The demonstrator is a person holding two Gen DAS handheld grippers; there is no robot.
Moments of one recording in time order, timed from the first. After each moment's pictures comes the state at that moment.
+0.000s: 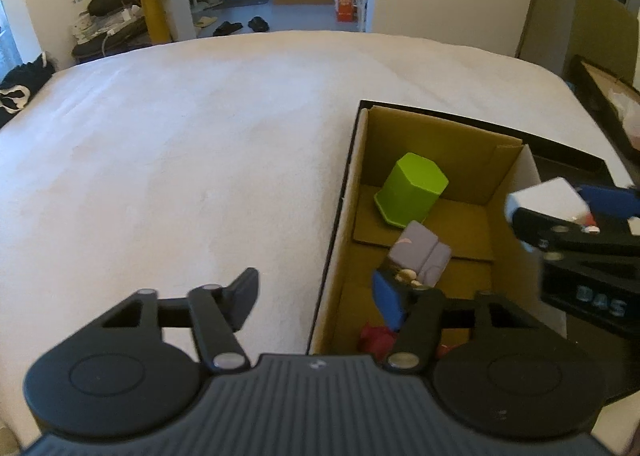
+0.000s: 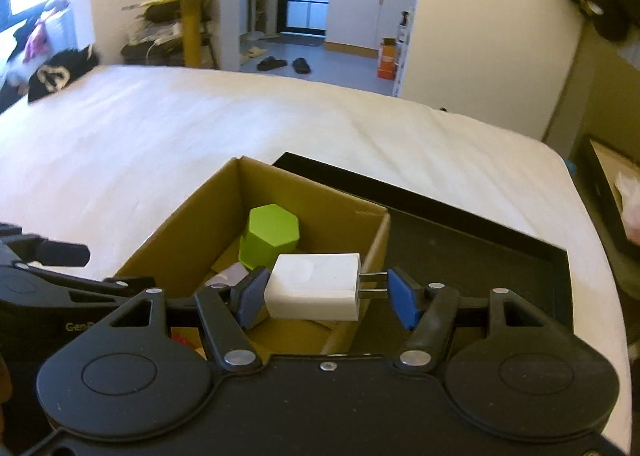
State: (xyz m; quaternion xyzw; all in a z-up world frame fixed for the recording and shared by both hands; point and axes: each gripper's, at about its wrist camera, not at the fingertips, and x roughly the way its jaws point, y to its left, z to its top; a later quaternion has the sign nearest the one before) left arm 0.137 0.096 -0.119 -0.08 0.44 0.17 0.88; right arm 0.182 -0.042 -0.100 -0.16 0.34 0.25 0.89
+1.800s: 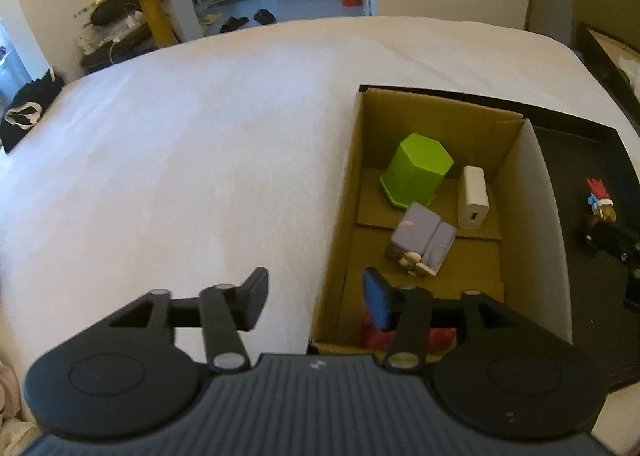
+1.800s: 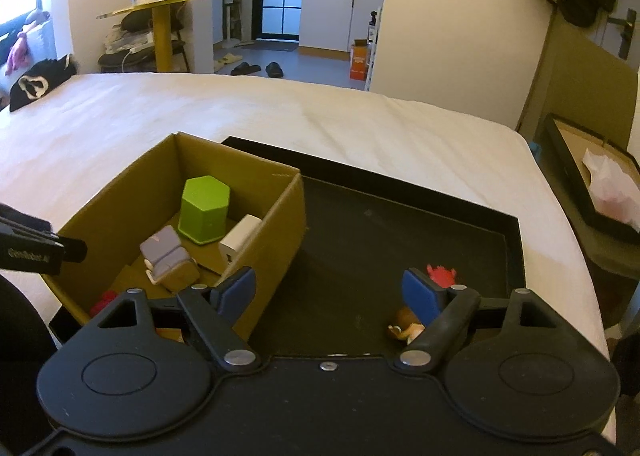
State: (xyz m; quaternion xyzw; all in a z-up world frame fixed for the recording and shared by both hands) left arm 0.143 0.074 -0.115 -0.03 0.47 0.19 0.86; right arm 0.178 -0.117 -0.115 -0.13 0.33 0.22 0.91
